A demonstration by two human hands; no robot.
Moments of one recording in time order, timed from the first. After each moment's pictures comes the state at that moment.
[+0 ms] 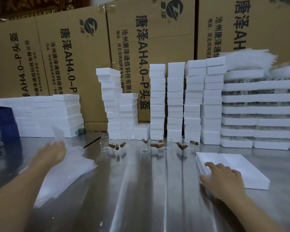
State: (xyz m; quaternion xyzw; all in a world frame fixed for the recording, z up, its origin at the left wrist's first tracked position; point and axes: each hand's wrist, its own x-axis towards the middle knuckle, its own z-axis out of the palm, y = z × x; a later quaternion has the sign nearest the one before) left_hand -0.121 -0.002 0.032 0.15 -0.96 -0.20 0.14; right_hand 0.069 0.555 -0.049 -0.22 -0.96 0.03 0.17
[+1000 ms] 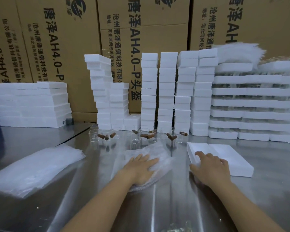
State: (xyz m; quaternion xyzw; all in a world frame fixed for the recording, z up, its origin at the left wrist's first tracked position) left_hand -0.042 0.299 -0.053 -0.34 -0.94 -0.03 -0.05; right_hand 0.067 0.560 -0.051 -0.24 -0.95 0.05 0.17
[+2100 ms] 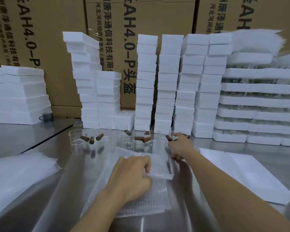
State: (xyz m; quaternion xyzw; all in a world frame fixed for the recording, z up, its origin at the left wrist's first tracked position) left_hand -0.055 0.295 -0.033 -0.32 -0.92 -0.22 0.11; right_hand -0.121 0.548 -0.022 -0.22 -0.87 0.42 0.13
